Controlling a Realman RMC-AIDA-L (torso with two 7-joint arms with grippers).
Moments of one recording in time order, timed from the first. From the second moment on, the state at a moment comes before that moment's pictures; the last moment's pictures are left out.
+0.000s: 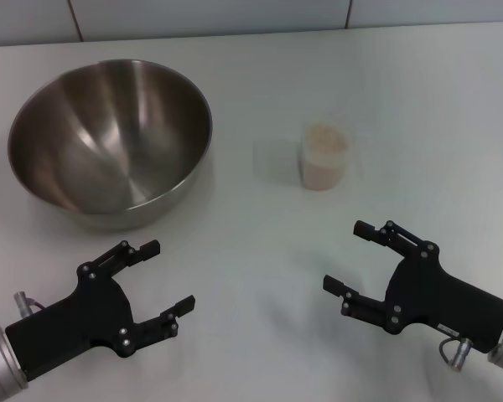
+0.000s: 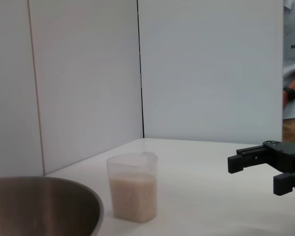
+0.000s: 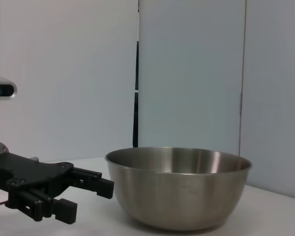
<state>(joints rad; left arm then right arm) -0.28 -2.07 0.88 0.21 1.61 1.56 -0.50 0.32 2.08 0.06 -0.03 -2.39 -1.56 0.32</state>
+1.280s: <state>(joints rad) -0.36 -2.07 0.70 1.00 1.77 1.26 -1.61 0.33 2.08 0.06 -0.03 -2.39 -1.56 0.32</state>
